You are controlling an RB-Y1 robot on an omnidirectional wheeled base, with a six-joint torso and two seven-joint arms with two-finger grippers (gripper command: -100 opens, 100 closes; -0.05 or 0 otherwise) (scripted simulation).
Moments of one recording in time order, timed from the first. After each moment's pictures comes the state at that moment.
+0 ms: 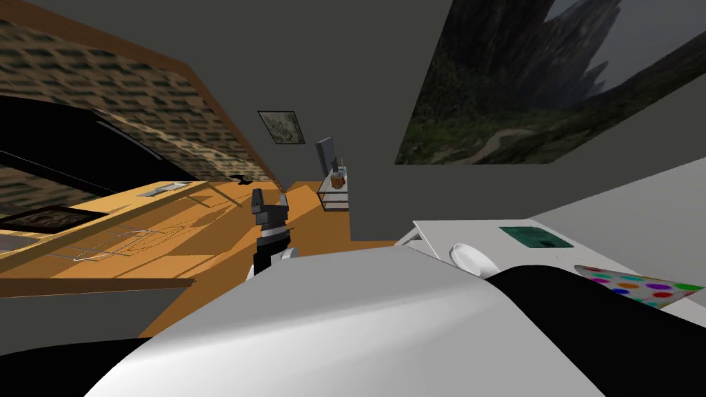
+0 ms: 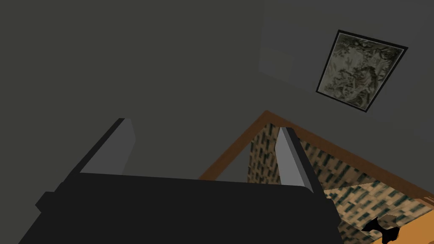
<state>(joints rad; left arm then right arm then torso) 0.50 0.03 0.04 -2.20 0.07 -0.50 0.10 0.74 -1.06 0.36 -1.45 0.47 0.05 0.00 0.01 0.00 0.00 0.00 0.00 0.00</state>
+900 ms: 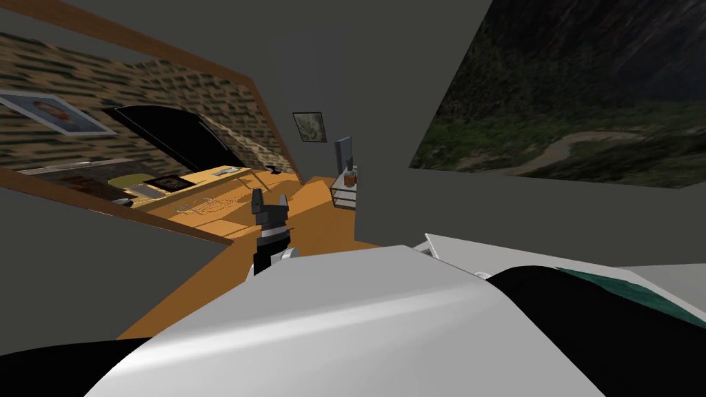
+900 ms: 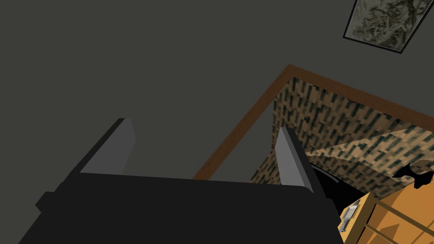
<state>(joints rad) 0.50 0.03 0.04 -2.20 0.07 -0.50 0.10 0.79 -1.22 0.49 -1.26 0.52 0.10 -0.01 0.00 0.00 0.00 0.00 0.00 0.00</state>
